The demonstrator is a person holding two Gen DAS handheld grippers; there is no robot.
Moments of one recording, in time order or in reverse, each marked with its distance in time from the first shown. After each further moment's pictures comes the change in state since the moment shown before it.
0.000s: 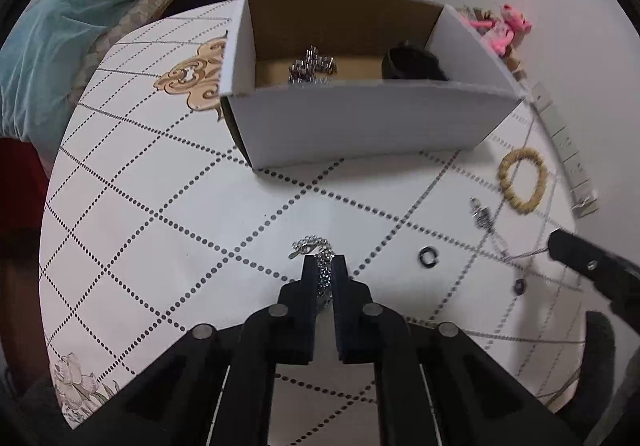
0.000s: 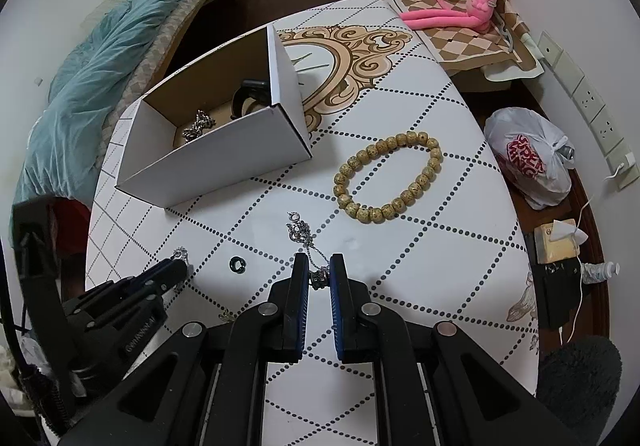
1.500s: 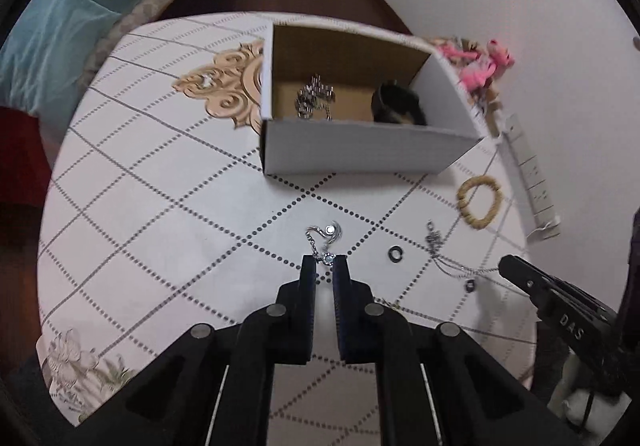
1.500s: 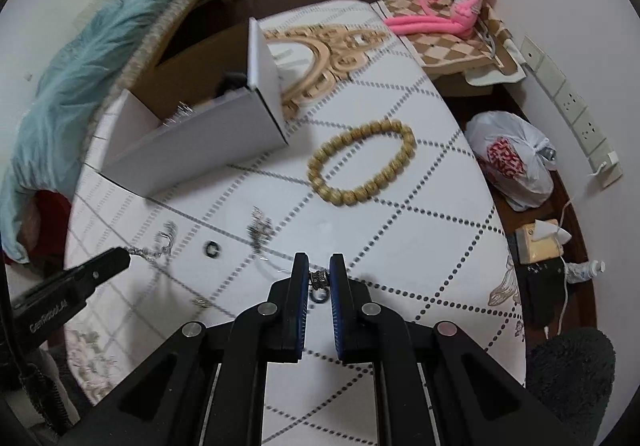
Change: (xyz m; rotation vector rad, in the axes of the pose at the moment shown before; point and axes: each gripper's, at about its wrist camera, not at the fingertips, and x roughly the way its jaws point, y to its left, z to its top) left arm -0.044 0.027 -0.002 -0.088 -0.030 -0.121; right arm -0.011 -0.005 -0.015 -0.017 -0.044 -0.049
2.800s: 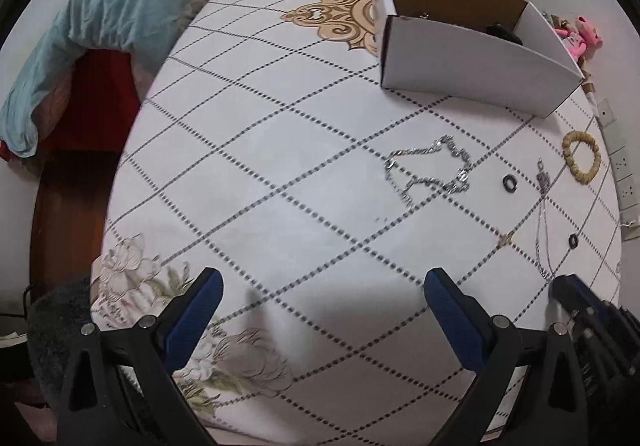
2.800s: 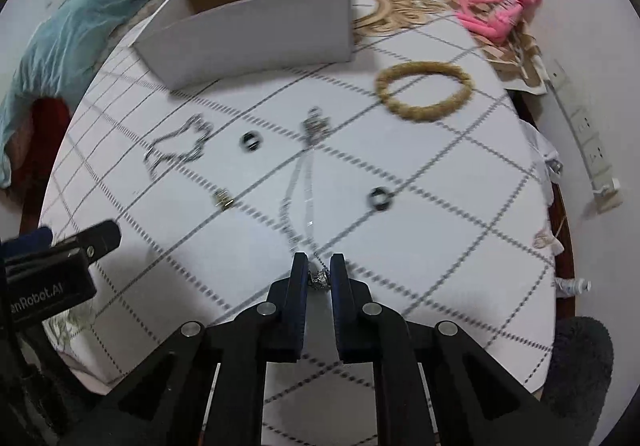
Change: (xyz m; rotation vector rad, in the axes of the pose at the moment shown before) left arm 0.014 0.008 -0.053 -0.094 0.099 0.356; right arm 0.024 0.033 -0.059 -0.151 0.075 -0.095
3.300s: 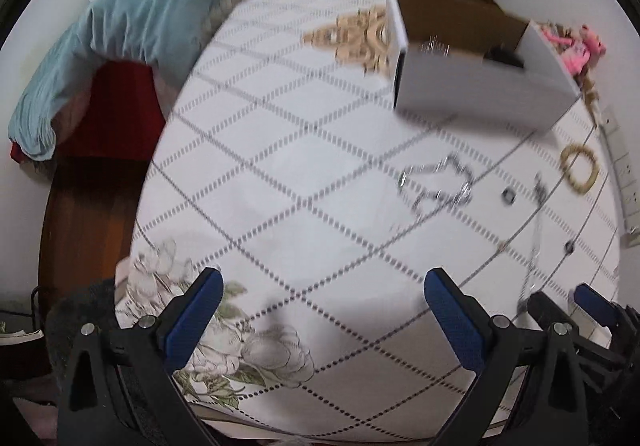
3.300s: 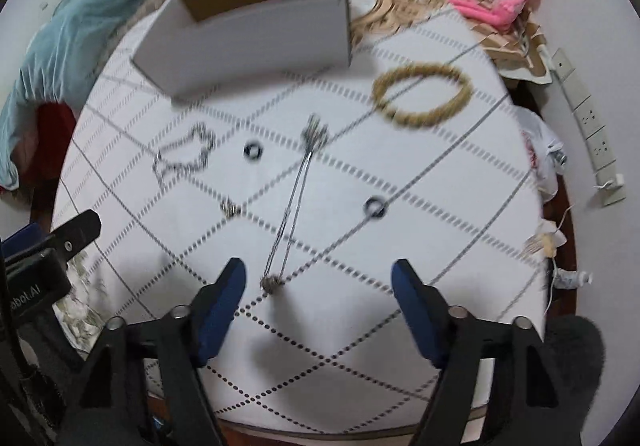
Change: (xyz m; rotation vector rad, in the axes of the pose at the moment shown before) left arm -0.015 0.011 0.001 -0.007 -0.029 0.060; right arm 0.000 0.010 0.006 -0.023 0.090 0.042
